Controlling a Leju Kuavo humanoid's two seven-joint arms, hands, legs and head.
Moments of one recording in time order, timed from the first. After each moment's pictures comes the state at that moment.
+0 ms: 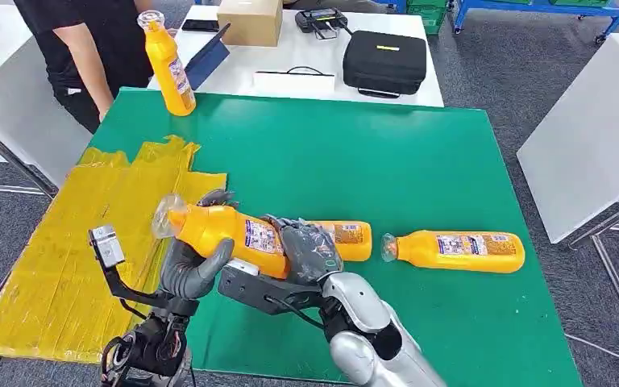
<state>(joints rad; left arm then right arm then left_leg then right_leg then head) 0.02 -0.05 -0.34 -1.74 0.51 -0.15 -0.08 -0.29 0.12 0.79 -1.60 0.87 0.08 0.39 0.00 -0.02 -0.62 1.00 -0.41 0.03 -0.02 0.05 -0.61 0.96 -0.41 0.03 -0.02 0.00</state>
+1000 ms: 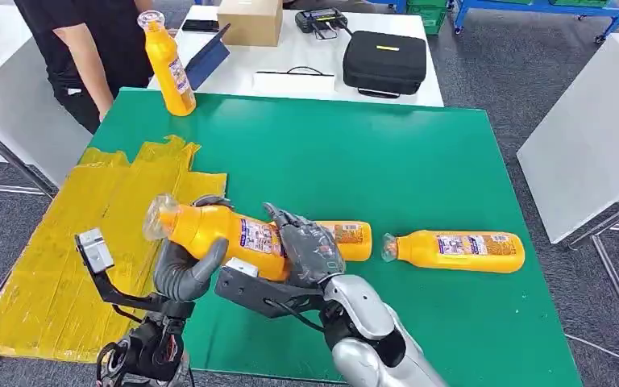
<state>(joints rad) 0.04 -0.05 -0.34 -1.80 0.52 -0.11 -0.12 -0.29 0.10 0.82 -1.68 0.85 0.05 0.43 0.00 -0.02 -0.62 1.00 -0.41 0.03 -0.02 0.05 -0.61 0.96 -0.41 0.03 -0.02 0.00</state>
